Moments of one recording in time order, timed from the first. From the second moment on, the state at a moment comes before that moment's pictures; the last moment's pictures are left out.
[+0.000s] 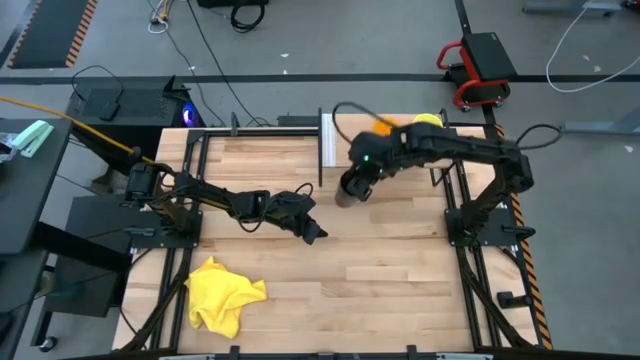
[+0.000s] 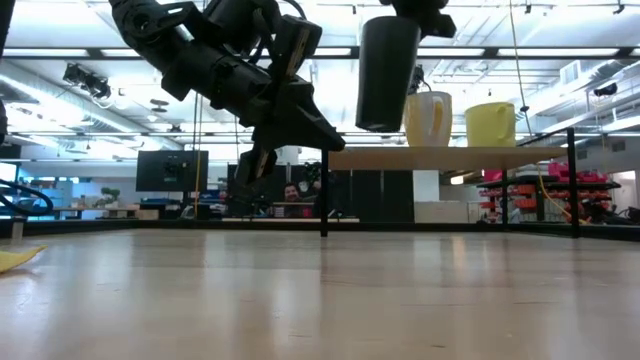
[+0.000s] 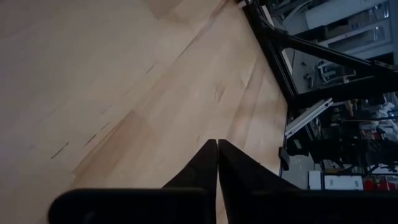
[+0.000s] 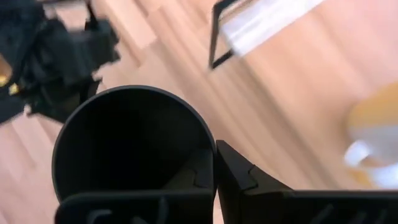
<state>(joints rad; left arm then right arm) -0.02 1.69 0.81 0.39 0.16 -1.00 -0.07 1.60 1.76 -1.30 0.19 0.51</state>
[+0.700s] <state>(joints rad) -0.02 1.69 0.81 0.39 0.16 -1.04 -0.45 1.61 1.97 -1.31 0.16 0.15</state>
